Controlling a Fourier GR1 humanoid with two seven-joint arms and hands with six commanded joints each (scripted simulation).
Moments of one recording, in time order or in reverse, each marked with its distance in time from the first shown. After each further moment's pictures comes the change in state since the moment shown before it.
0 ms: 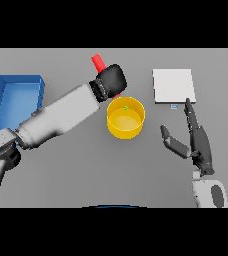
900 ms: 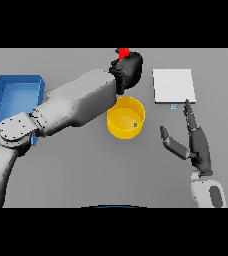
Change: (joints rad) left arm -0.257 -0.063 -0.300 0.102 -0.108 0.025 -0.086; right arm 0.005 0.010 0.004 0.021 0.013 -0.012 -0.017
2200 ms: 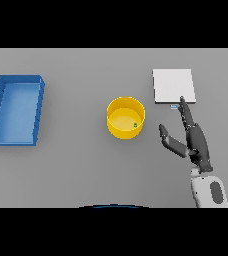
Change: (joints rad) left arm 0.052 0.400 0.855 0.632 1.148 0.389 0.327; right arm -0.041 -0.020 0.001 0.032 -0.059 0.066 -0.041
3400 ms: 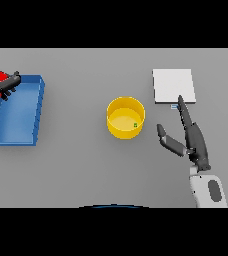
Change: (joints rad) left arm 0.737 0.202 -0.059 -0.909 0.397 0.075 0.193; right arm -0.014 -0.004 0.011 0.016 0.040 -0.024 -0.011
